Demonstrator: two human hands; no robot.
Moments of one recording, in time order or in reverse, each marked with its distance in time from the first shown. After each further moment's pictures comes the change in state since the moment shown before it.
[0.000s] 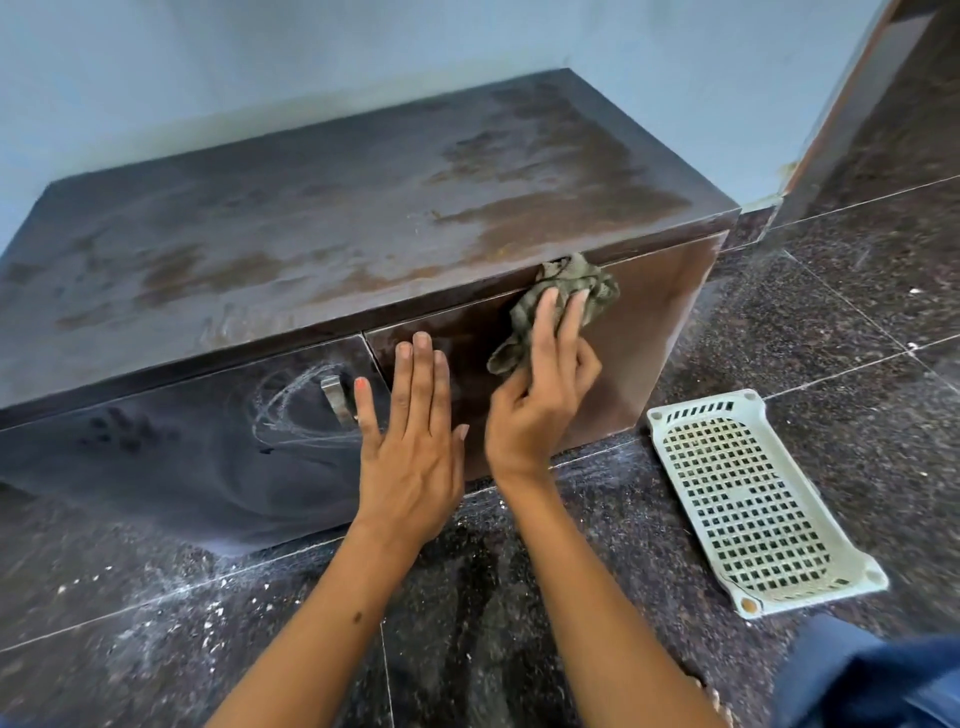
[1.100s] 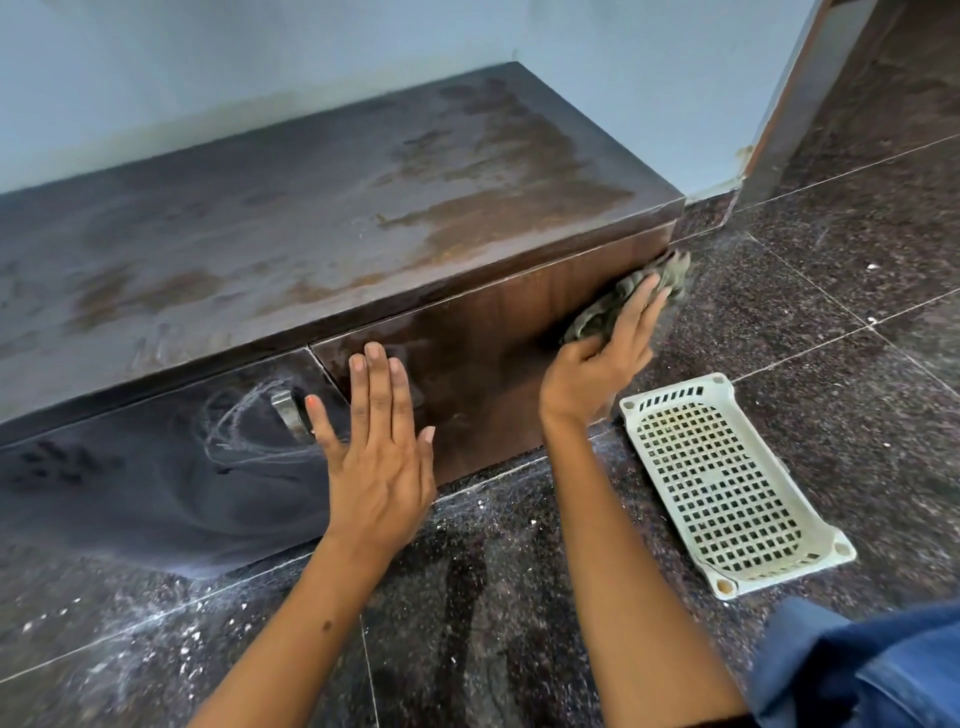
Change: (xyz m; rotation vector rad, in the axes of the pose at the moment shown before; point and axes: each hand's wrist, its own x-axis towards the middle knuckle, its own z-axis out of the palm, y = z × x) left_hand 0.001 0.005 0.009 -0.077 0.021 -0.043; right_hand 0.051 0.063 -0.009 -0.072 0.237 0.337
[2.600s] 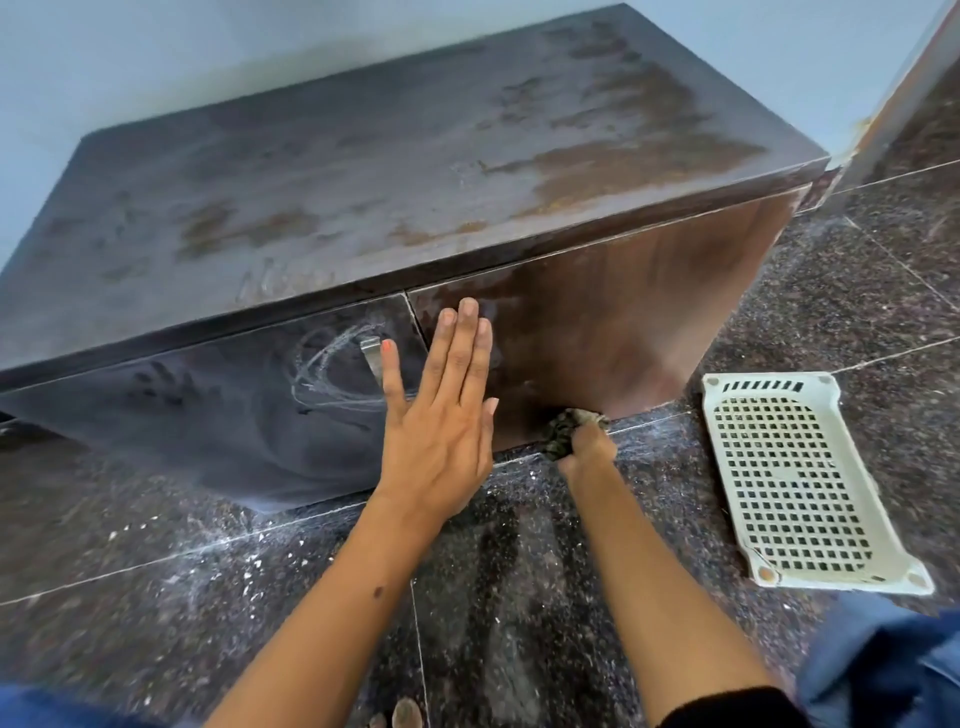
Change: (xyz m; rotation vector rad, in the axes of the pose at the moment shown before) left_hand -0.005 -0.016 -0.019 0.014 -0.083 0.088; right_hand -0.087 0.095 0.004 0.197 -0.304 1.396
